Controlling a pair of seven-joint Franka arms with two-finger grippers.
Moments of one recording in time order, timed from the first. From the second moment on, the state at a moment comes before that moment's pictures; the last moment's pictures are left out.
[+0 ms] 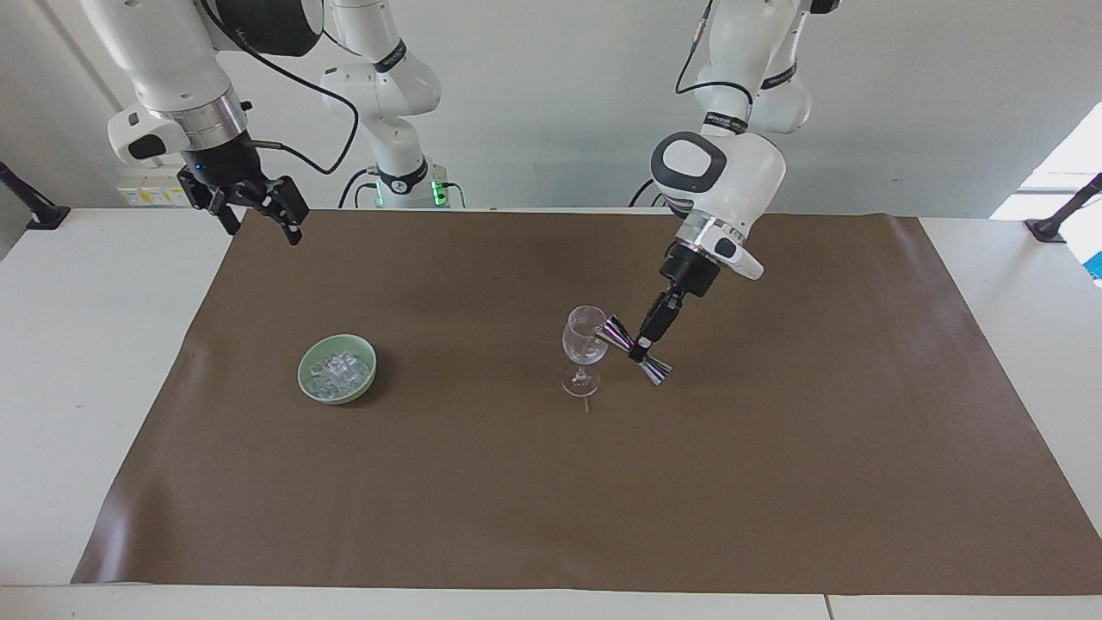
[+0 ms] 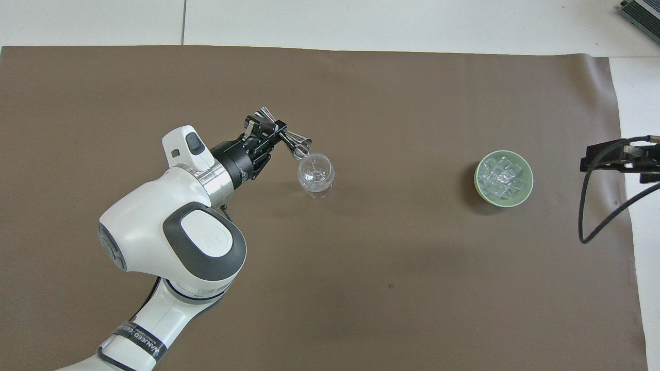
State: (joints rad) left arm -0.65 0.13 0.07 -2.04 -1.41 2.99 -0.25; right arm 0.06 -0.06 -0.11 -1.66 -0.02 1.65 0.16
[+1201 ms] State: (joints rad) left arm -0.72 0.13 0.07 -2.04 -1.41 3.11 -0.01; right arm 0.06 -0.06 -0.11 -1.66 -0.02 1.65 0.16
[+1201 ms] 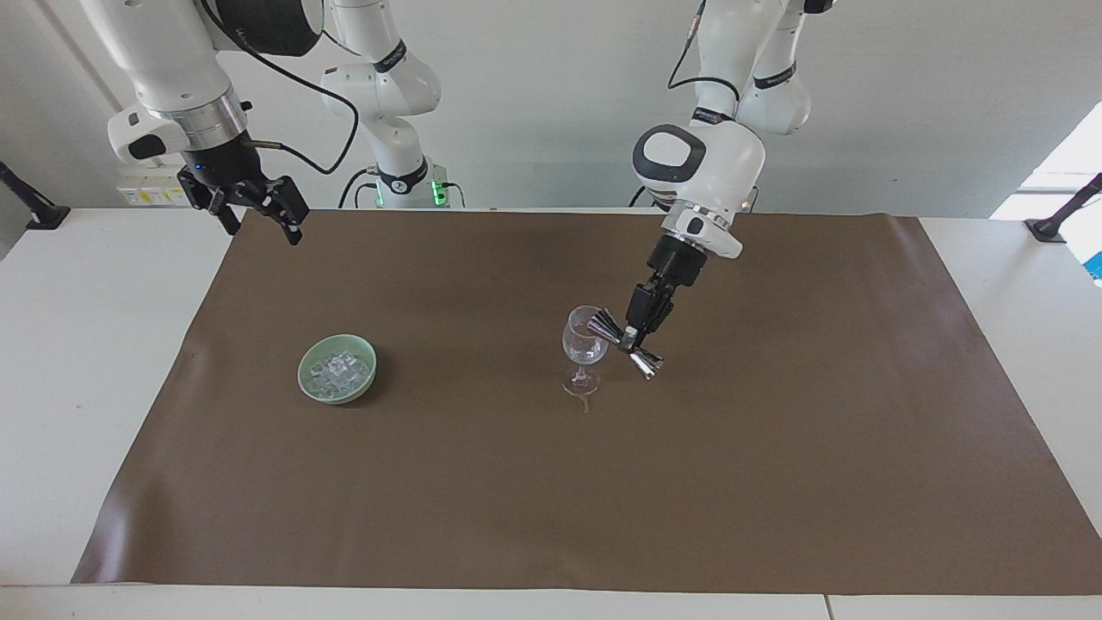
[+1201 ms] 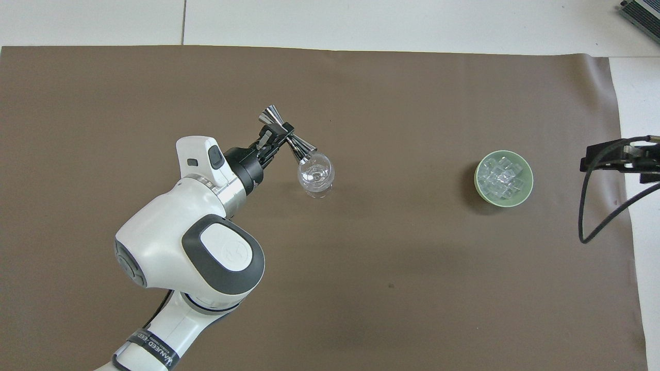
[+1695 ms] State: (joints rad) left arm -0.73 0.13 0.07 -2.04 -1.41 3.13 0.12; right arm 0.06 -0.06 -0.11 -1.66 -0.02 1.65 0.16
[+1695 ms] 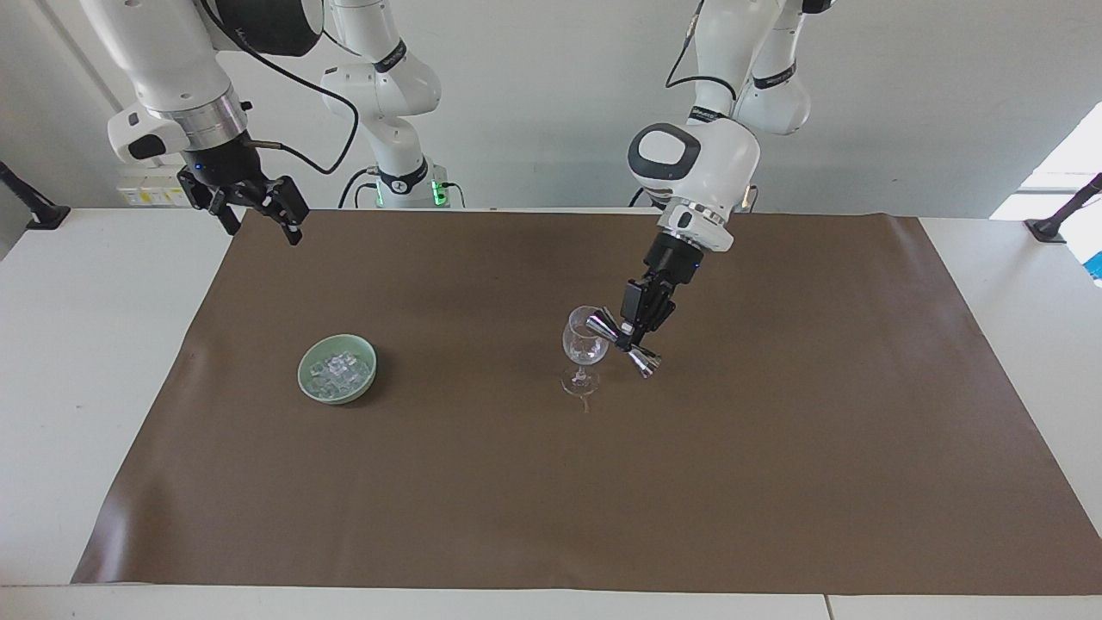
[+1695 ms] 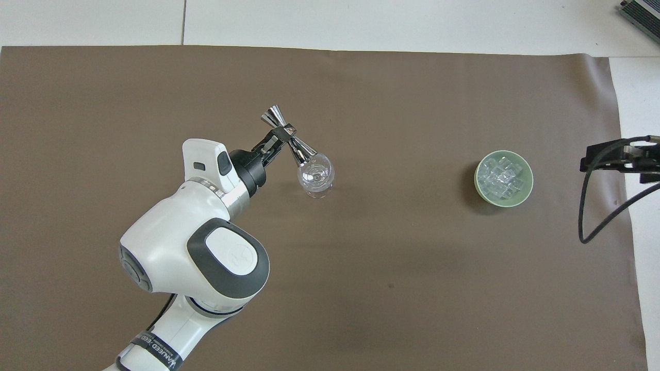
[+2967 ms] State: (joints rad) left arm -0.75 0.10 0.07 -2.04 -1.41 3.10 0.17; right arm 0.06 -0.06 -0.11 -1.66 -0.02 1.65 0.16
